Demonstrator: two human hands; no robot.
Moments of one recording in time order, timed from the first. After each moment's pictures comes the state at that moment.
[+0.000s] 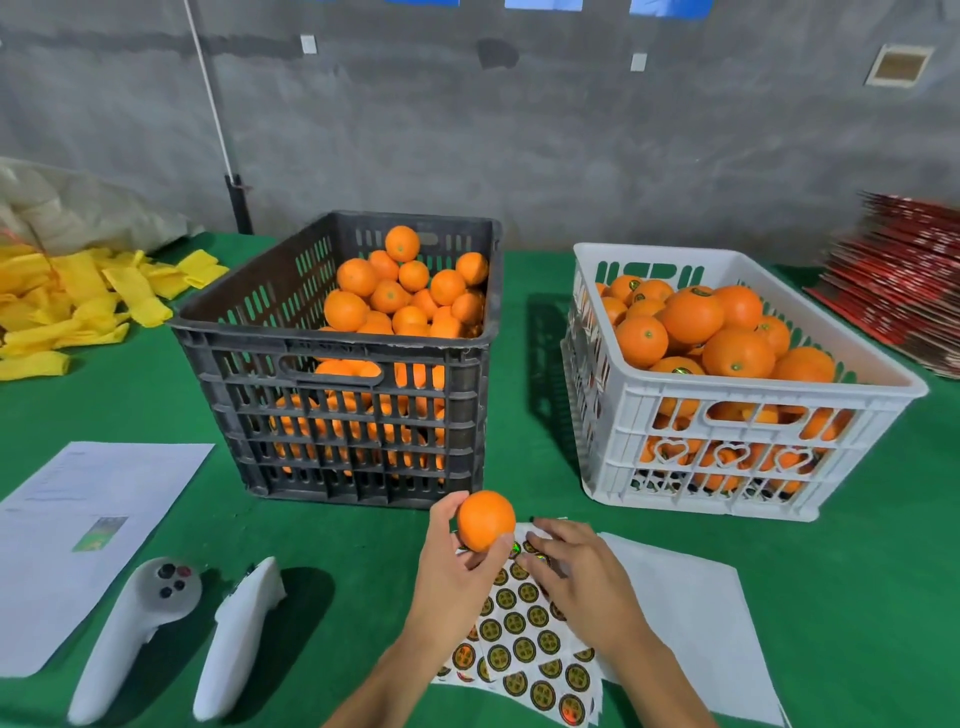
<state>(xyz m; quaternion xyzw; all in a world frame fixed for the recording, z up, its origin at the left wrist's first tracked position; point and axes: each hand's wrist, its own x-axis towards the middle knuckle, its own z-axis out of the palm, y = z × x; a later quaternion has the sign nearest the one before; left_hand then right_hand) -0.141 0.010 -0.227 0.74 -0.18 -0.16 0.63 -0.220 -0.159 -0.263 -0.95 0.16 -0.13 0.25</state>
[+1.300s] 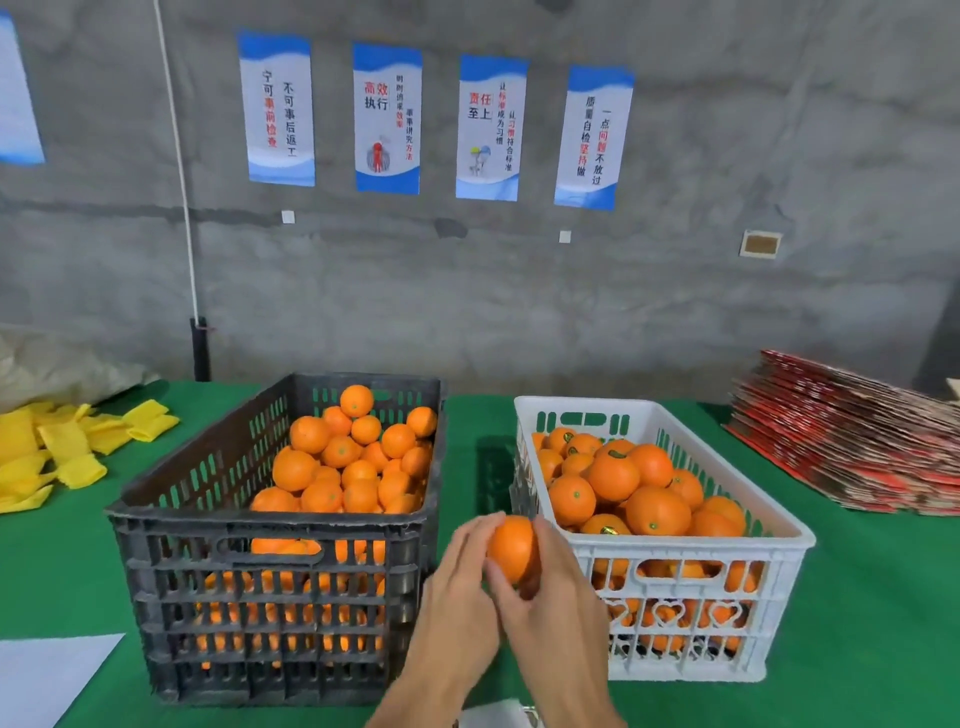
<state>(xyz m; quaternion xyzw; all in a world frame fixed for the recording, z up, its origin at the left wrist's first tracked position) -0.098 -0.078 -0.123 0.75 -0.38 0.07 0.54 -0.188 -0.148 -0.095 -0.86 0.29 -0.38 0.19</state>
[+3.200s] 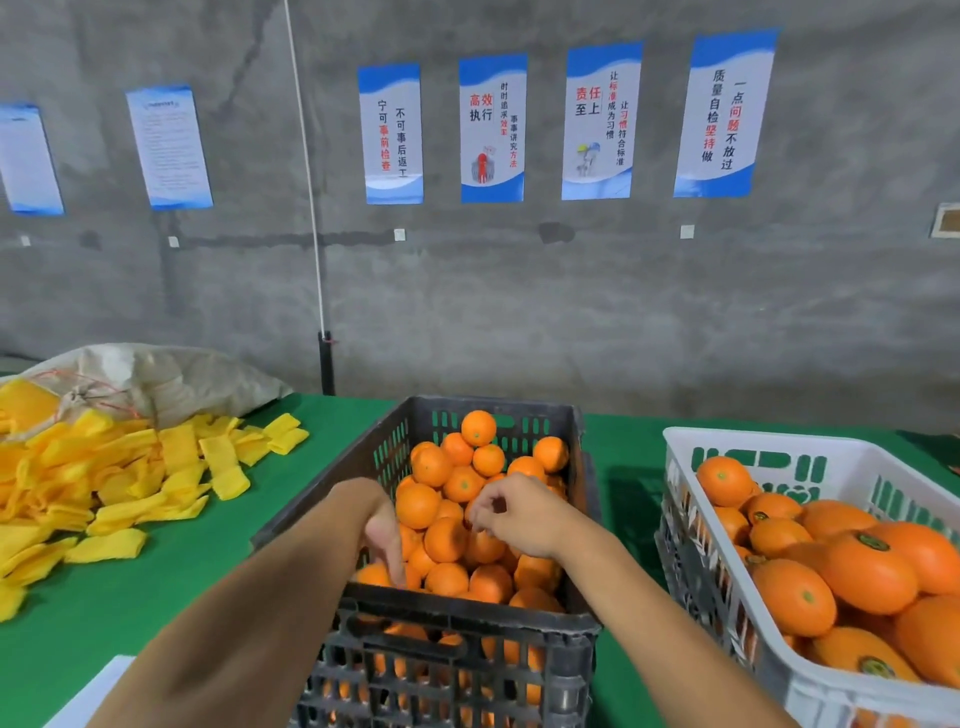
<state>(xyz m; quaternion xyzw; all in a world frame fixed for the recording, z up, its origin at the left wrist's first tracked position) 0.223 0.024 -0.041 0.88 -0.14 -0.44 0.04 0.076 -0.157 -0.032 -0.94 -0.01 -0.08 0.33</state>
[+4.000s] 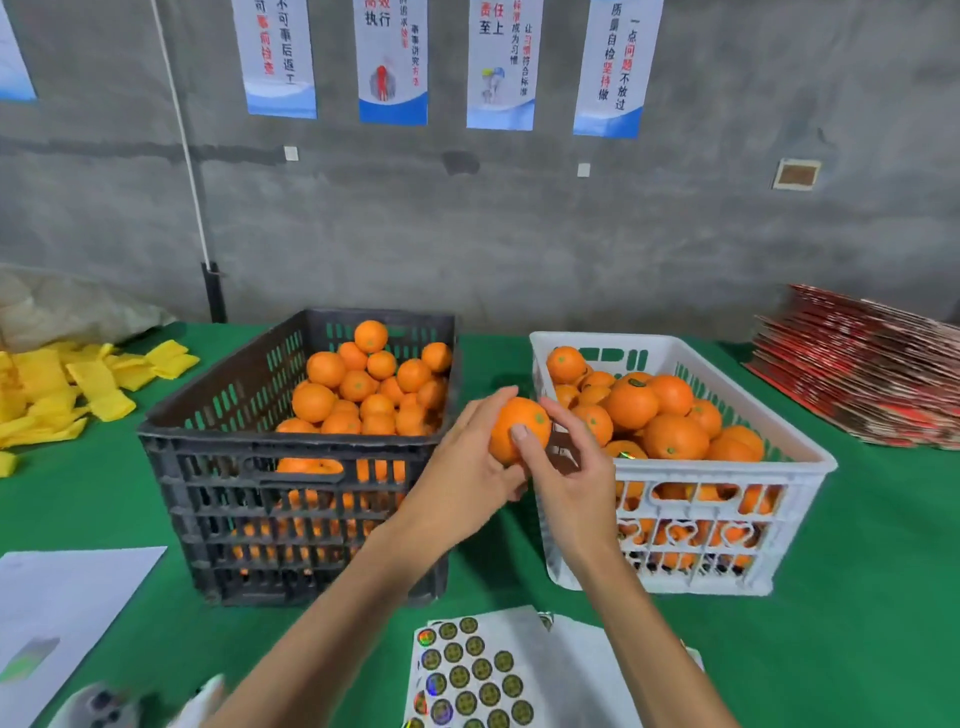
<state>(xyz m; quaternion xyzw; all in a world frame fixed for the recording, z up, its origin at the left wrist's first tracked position) -0.070 -0.069 -0.064 0.70 -0.46 -0.02 0.54 -0.170 -0.170 -0.074 -0.69 0.09 -0.46 0.55</state>
